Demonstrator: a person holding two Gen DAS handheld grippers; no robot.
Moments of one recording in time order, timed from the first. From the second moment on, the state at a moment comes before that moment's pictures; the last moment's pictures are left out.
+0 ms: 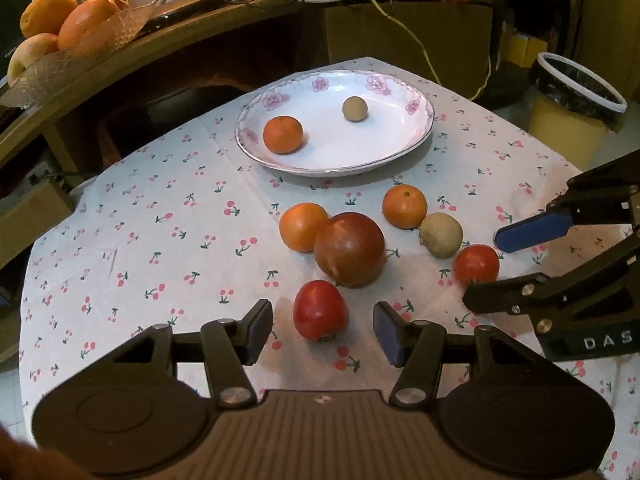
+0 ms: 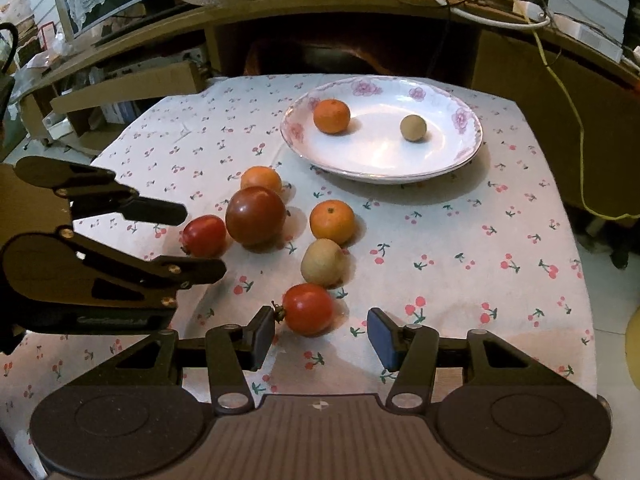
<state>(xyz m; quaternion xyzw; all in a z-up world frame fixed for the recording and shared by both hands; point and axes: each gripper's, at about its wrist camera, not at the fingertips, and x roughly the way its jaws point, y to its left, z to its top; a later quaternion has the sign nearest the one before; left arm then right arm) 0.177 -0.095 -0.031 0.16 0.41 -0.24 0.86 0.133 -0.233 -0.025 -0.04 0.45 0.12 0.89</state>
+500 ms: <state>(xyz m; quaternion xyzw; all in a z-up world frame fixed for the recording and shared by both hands) 0.171 -0.096 -0.024 0.16 0.42 -0.26 0.86 0.132 -0.236 -0.020 -0.04 0.45 0.14 0.88</state>
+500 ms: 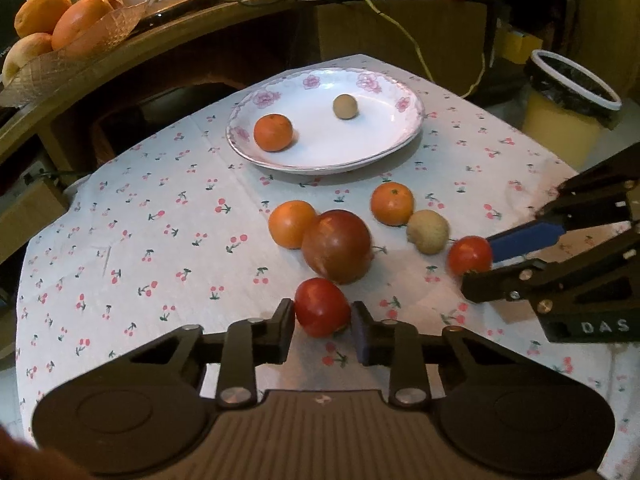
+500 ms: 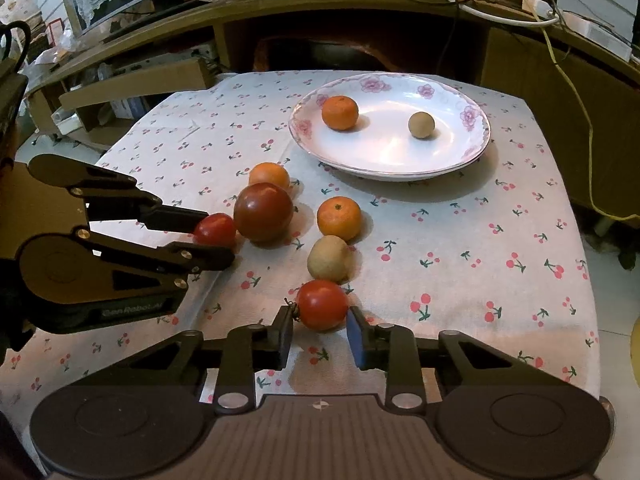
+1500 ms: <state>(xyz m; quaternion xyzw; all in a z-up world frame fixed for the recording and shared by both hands) 0.173 -0.089 -0.033 0.15 0.42 -0.25 0.86 0.123 -0.234 -0.024 -0.06 0.45 0.16 0.88</state>
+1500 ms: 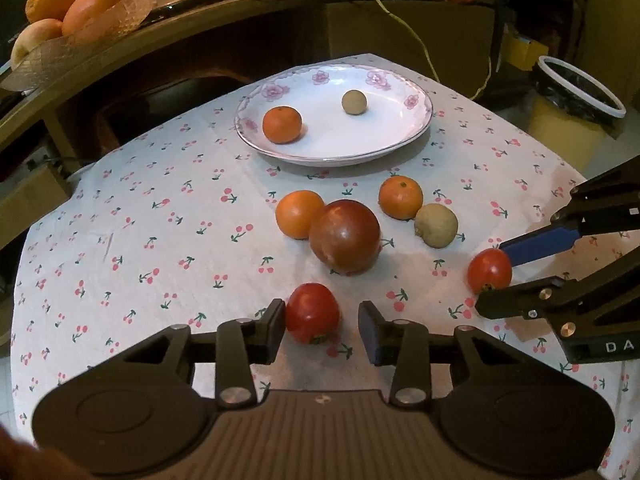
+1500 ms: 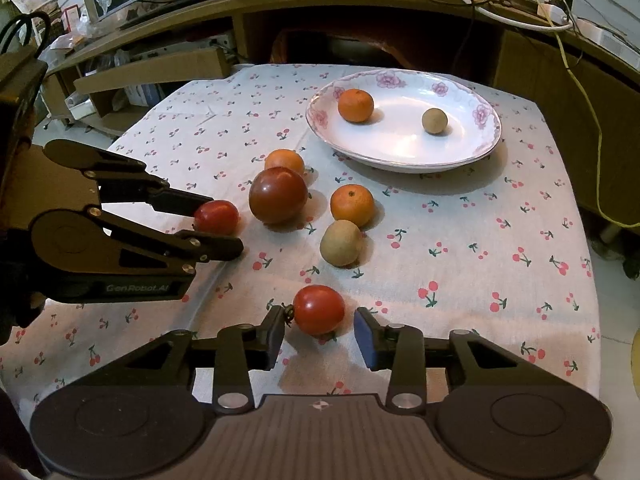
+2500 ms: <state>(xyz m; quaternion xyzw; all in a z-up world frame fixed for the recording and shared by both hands) 0.166 -0.093 -0.027 0.16 0.42 -0.25 0.86 0.126 -0.233 -0.024 -0.06 0.46 0.15 0.87</state>
